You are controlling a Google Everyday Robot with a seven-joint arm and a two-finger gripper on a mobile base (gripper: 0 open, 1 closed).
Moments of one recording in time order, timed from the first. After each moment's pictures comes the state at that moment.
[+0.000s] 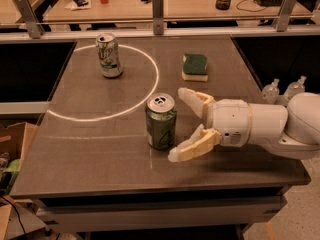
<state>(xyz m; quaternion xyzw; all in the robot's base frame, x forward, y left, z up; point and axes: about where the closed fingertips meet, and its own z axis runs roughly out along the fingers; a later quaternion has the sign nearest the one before) 0.445 -0.036 0.884 -0.45 0.58 0.45 0.51</state>
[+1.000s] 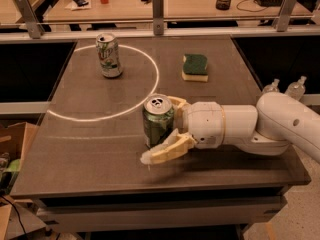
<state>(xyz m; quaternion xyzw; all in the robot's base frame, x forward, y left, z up) 0.433 0.016 0.880 -0.49 0.53 0.47 0.51</state>
